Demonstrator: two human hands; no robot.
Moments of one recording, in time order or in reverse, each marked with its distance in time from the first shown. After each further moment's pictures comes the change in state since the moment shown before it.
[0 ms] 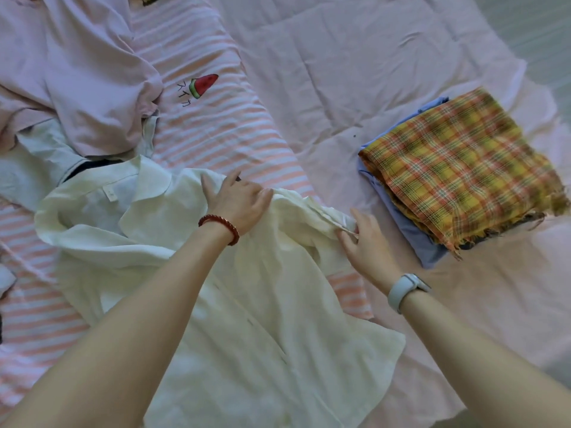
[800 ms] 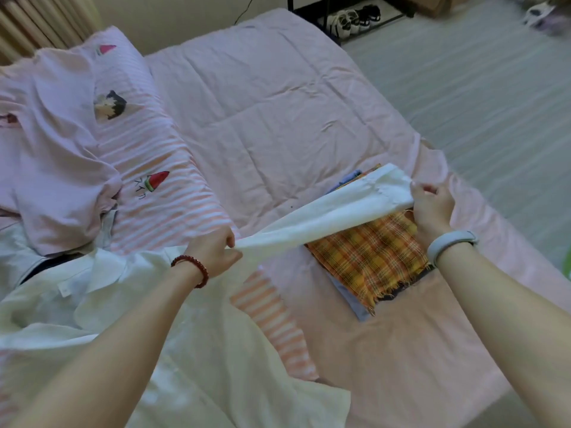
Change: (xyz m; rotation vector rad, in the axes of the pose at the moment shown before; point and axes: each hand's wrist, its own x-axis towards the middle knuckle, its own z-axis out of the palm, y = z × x) left_hand 0.036 0.078 -0.043 0.015 -0.089 0.057; right_hand 0.075 0.044 -0.235 0.805 0.671 0.385
